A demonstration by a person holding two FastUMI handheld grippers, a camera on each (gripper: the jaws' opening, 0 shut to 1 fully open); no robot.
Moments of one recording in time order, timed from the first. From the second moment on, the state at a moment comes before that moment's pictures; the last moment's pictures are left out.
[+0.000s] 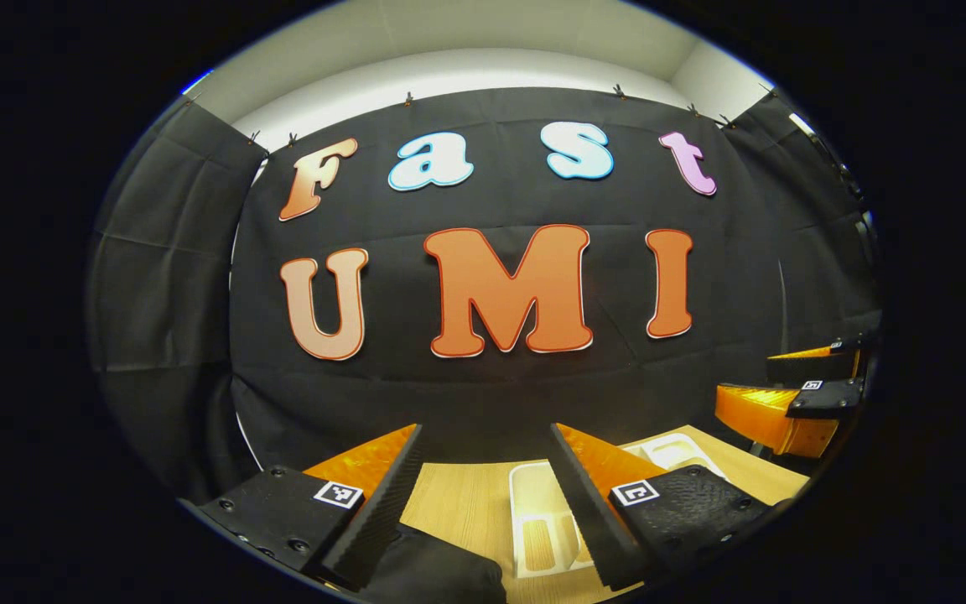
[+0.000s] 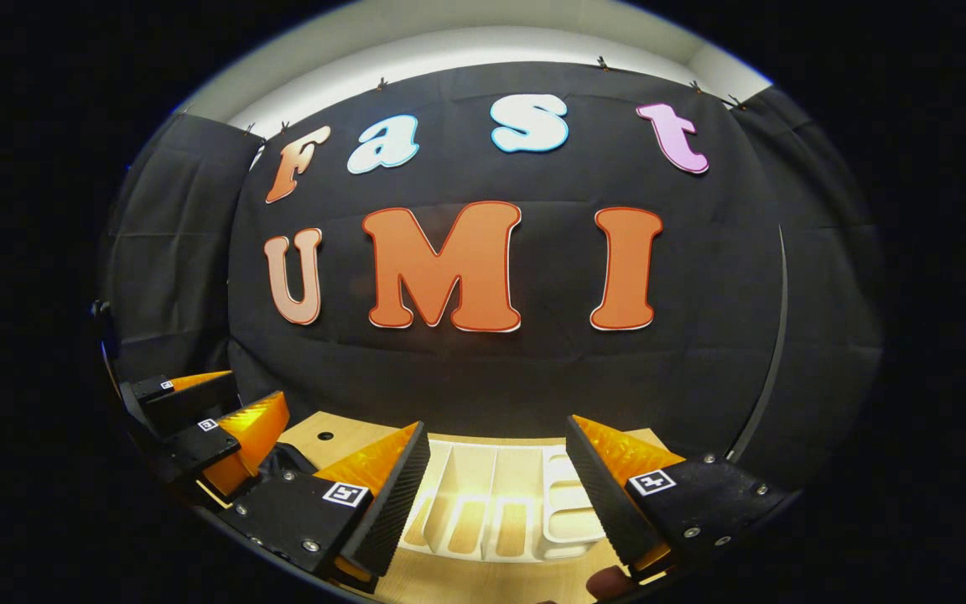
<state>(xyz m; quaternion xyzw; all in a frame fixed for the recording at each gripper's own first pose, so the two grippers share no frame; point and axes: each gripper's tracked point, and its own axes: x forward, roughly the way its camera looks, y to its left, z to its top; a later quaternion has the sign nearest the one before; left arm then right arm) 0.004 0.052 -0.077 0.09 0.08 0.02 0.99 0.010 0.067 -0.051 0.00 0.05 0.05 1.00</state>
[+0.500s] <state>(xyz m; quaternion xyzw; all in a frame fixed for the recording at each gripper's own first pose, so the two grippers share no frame) 0.002 0.051 -0.060 0.12 0.04 0.01 0.99 0.009 0.062 -0.048 -0.02 0.05 0.04 1.00</state>
